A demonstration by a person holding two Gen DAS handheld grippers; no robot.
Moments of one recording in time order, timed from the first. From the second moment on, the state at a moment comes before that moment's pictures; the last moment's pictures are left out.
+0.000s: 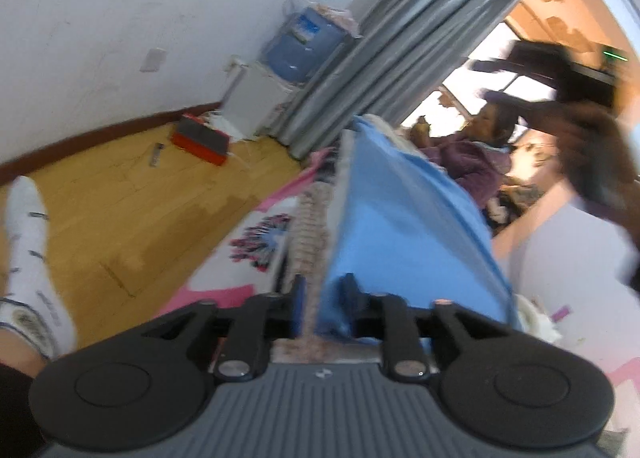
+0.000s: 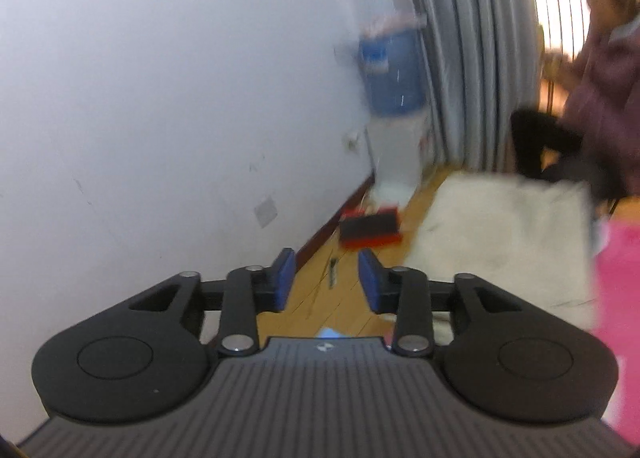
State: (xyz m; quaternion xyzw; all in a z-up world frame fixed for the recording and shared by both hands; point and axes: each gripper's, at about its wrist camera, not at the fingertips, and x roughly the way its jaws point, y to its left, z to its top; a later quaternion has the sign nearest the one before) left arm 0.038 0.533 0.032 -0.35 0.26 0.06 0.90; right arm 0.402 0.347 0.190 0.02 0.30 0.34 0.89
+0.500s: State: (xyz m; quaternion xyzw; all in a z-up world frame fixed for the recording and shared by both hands) left arm 0.037 0.474 0.062 -0.24 0.20 0.07 0.95; right arm 0.237 0.149 0.132 0.05 0.33 0.24 0.91
